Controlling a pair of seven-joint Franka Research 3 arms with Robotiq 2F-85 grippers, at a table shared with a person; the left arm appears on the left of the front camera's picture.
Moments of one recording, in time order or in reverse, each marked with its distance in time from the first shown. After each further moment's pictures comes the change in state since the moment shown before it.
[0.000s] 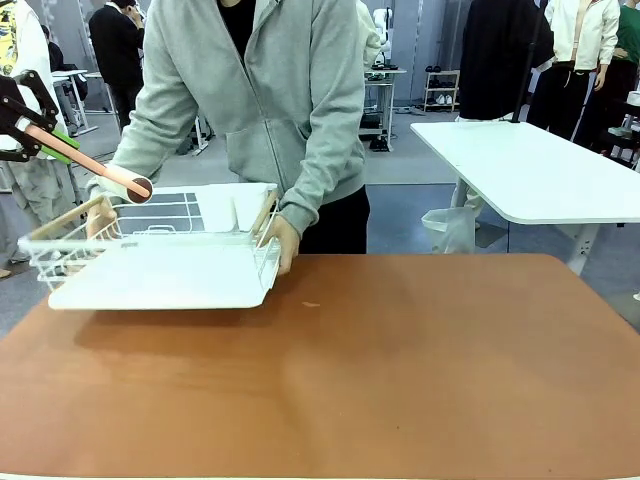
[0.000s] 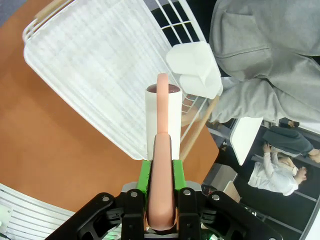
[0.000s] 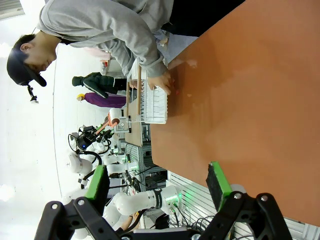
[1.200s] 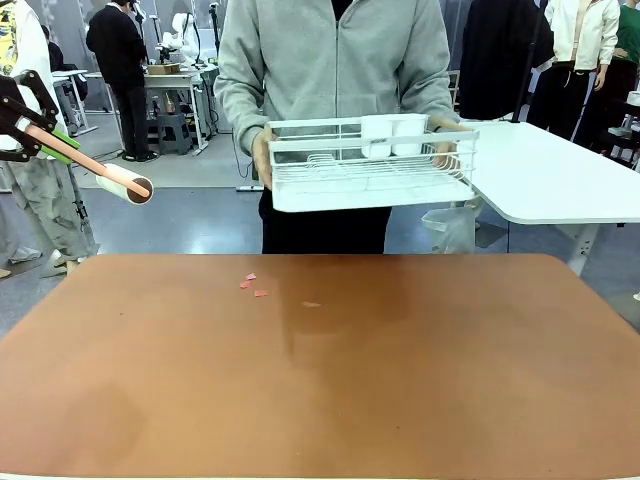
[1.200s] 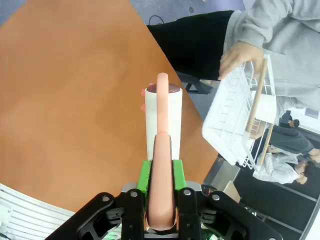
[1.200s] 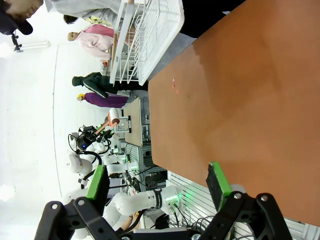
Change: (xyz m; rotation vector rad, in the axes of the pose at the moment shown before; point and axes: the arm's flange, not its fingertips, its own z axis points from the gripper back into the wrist) left arm 0.000 0.000 0.000 0.000 0.000 0.000; right arm 0.000 0.000 0.000 0.000 0.000 0.000
